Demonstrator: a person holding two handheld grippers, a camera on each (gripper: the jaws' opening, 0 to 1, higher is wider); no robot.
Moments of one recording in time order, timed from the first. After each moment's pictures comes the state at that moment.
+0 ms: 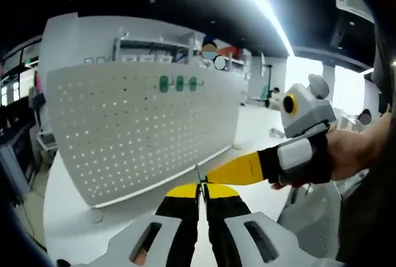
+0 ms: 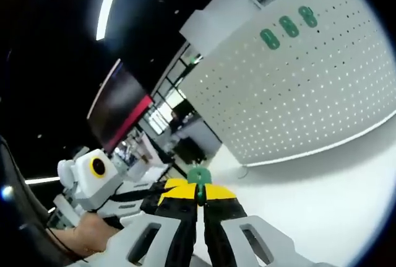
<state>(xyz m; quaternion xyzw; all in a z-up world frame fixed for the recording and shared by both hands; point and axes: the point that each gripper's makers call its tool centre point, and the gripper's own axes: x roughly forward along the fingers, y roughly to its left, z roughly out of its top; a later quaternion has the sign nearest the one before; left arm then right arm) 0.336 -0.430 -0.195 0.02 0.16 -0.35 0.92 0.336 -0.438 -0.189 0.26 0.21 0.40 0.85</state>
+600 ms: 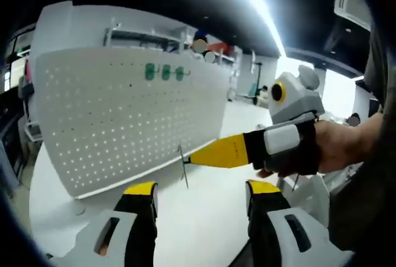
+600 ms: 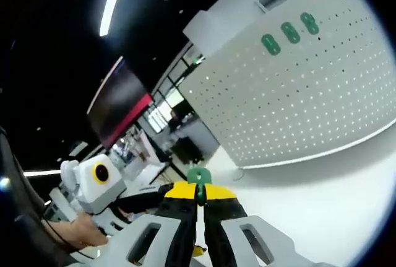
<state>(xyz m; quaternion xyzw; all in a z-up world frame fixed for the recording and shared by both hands) 0.321 -0.451 -0.213 0.00 0.18 -0.40 0.90 0.337 -0.445 -0.191 0.24 0.20 0.40 0.86</state>
